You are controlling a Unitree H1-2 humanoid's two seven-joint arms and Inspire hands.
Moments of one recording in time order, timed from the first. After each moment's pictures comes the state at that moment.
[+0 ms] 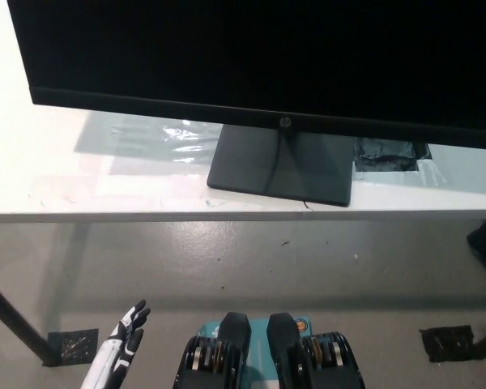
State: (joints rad) left_arm 0.05 0.21 -0.11 0.35 0.09 -0.43 0.01; right_arm -0.32 -0.15 -0.31 0.16 0.65 -0.21 -0.01
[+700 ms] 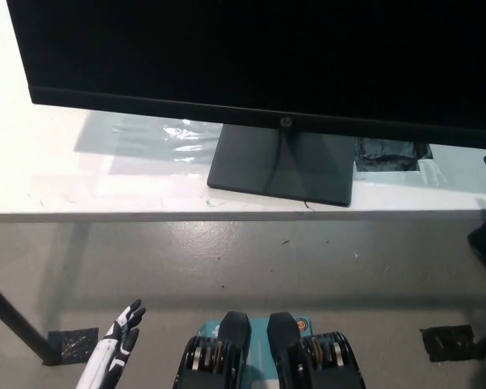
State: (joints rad) left_arm 0.05 0.22 -0.11 0.35 0.09 -0.43 0.01; right_arm -0.44 -0.15 -0.31 0.43 0.52 -0.25 0.00
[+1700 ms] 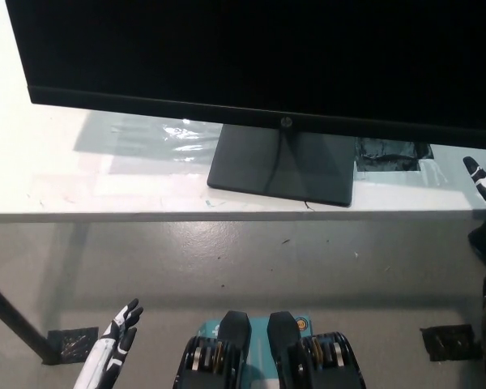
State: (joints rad) left_arm 0.05 0.23 -0.10 0.35 0.09 -0.43 0.01; right_arm -0.55 -0.15 -0.36 0.71 0.52 -0.30 0.08
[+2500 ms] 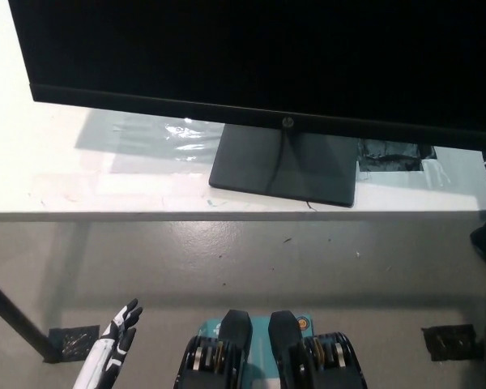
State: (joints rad) left_arm 0.05 0.23 -0.10 0.35 0.08 -0.43 0.01; right_arm -0.46 -0.11 -0.33 0.43 0.50 -0.28 0.08
